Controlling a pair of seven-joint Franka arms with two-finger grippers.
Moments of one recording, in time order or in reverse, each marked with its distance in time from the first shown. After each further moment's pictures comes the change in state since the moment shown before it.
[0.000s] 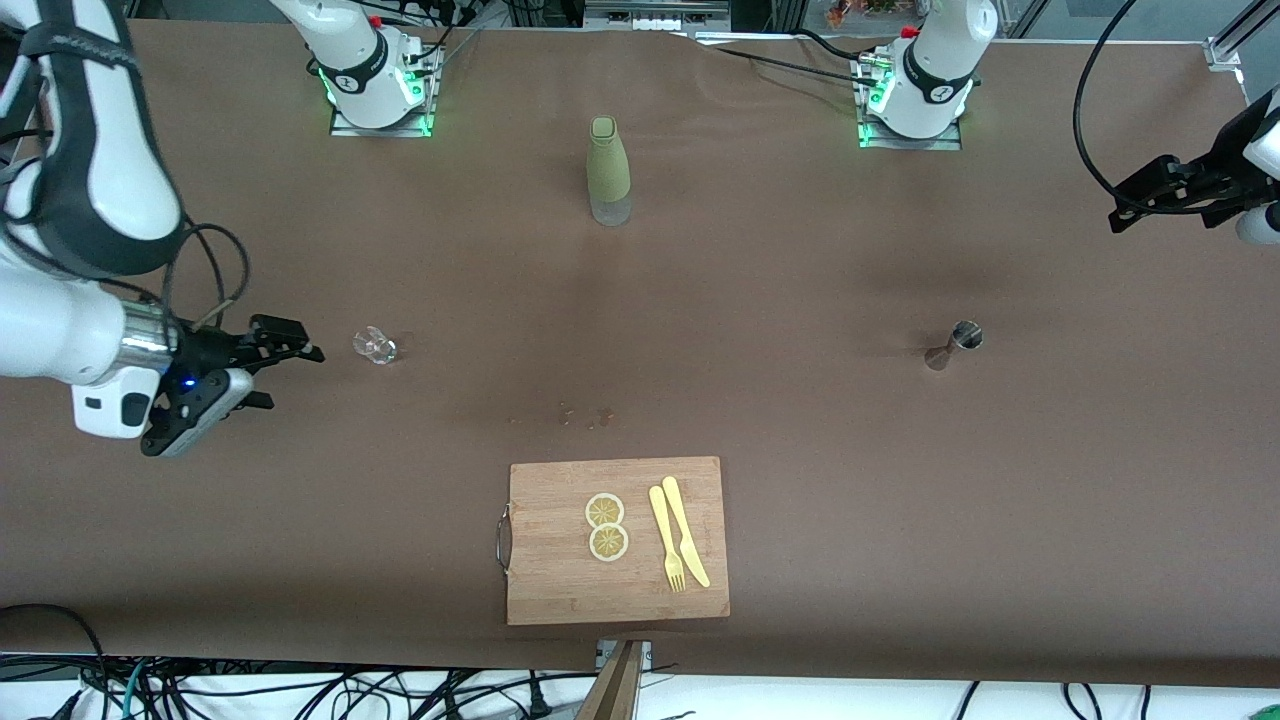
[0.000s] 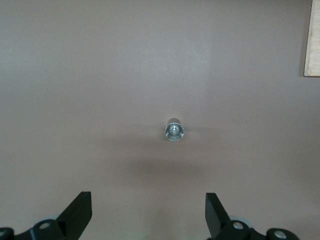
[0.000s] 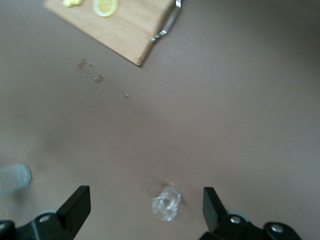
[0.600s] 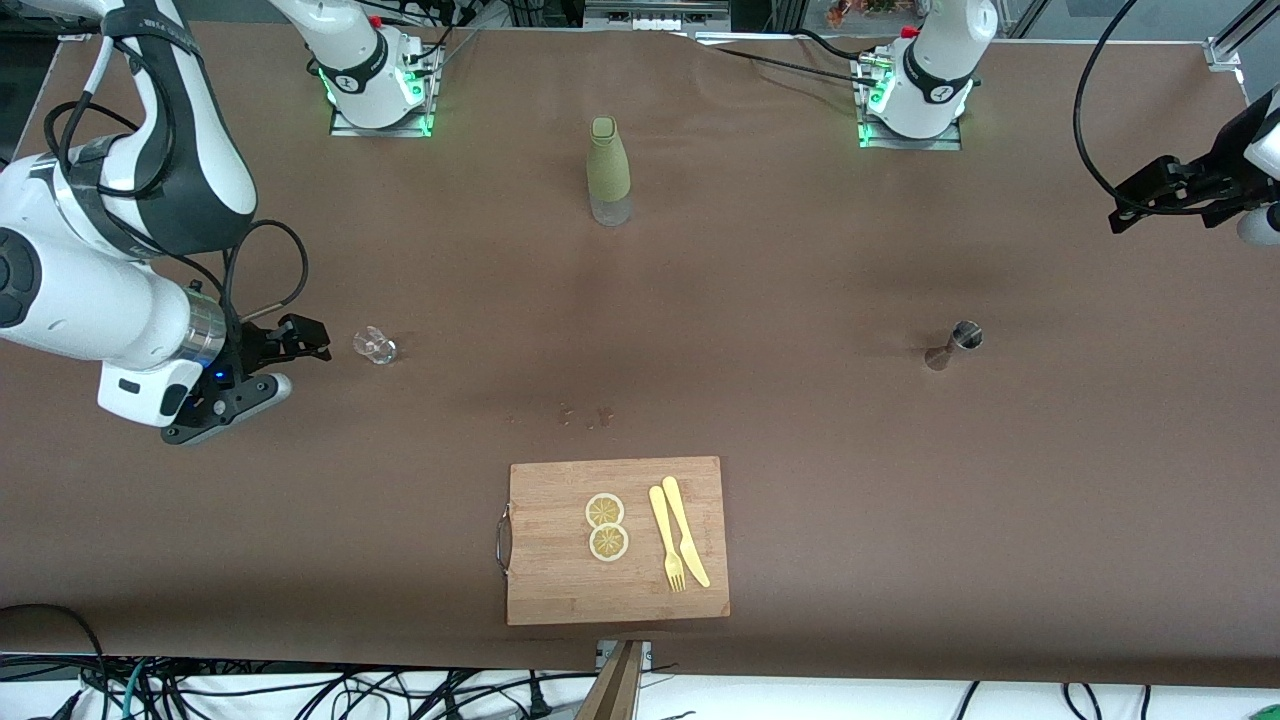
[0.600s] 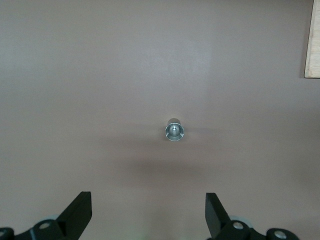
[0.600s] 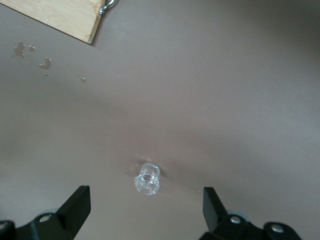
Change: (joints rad) left arm 0.000 0.000 0.000 0.000 0.000 0.000 -0.008; right arm 0.031 -0.014 0.025 0.000 -0.231 -0.019 0.191
